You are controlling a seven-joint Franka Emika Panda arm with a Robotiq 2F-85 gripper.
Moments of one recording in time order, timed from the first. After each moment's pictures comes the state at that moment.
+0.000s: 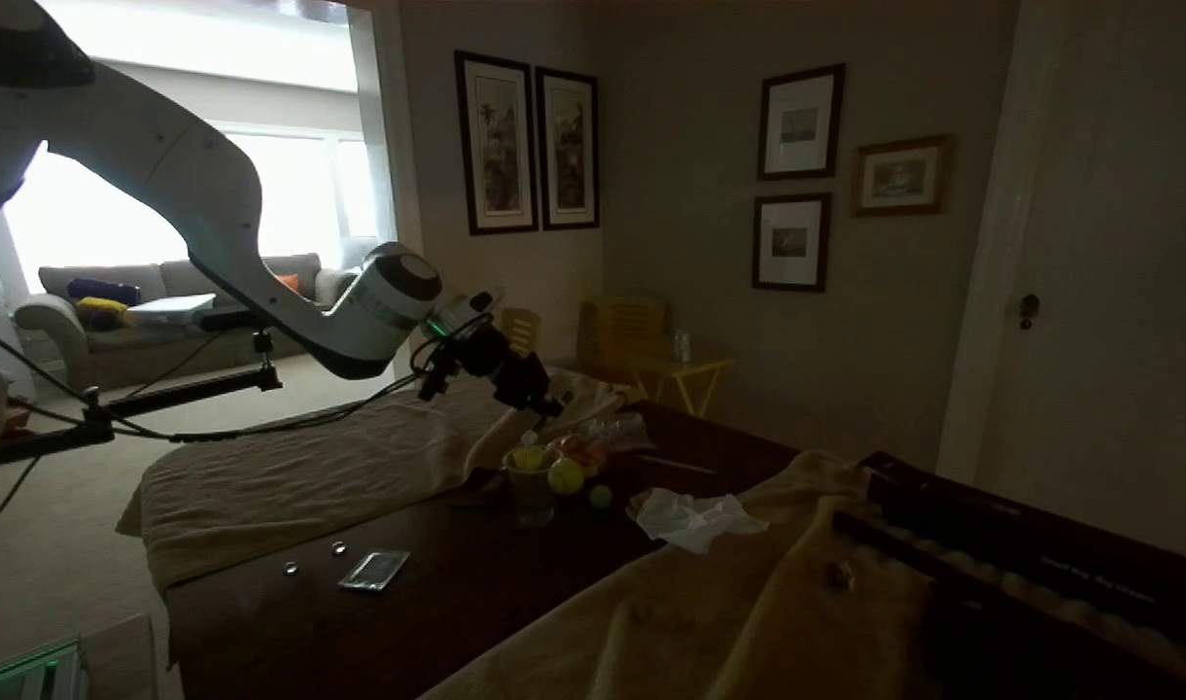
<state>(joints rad) 1.42 0.82 -1.09 -2.04 -0.31 2.65 0.68</state>
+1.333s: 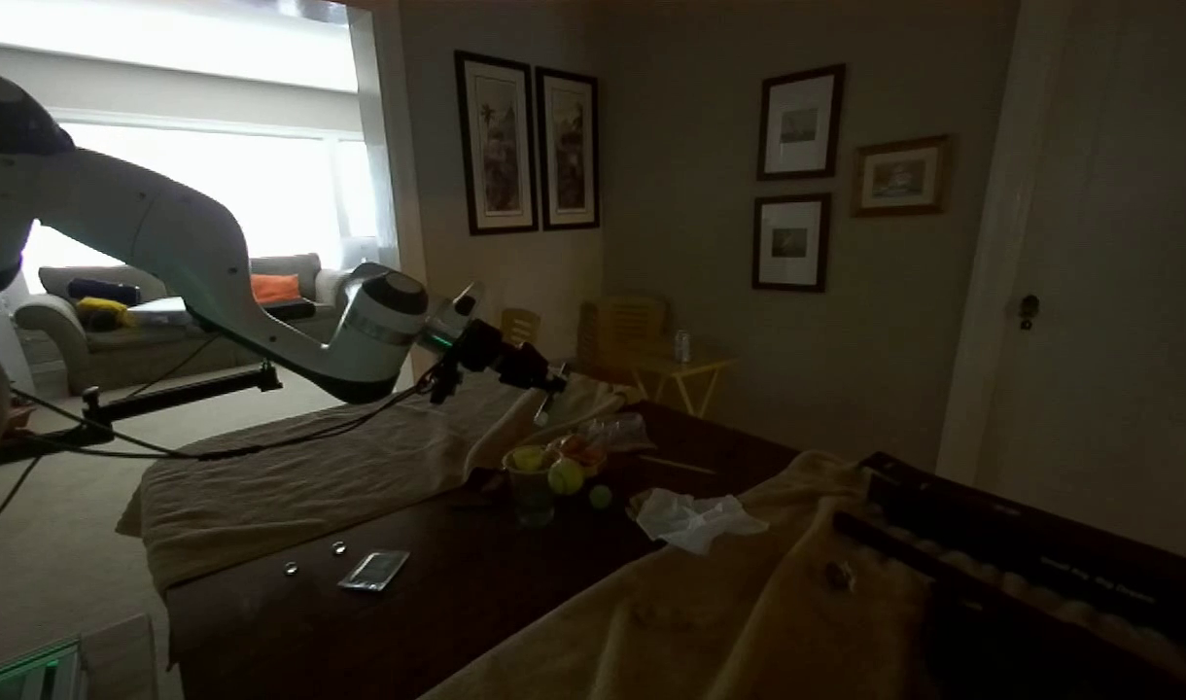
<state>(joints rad) 1.54 1.09 -1.22 -2.03 -0.17 2.87 0.87</state>
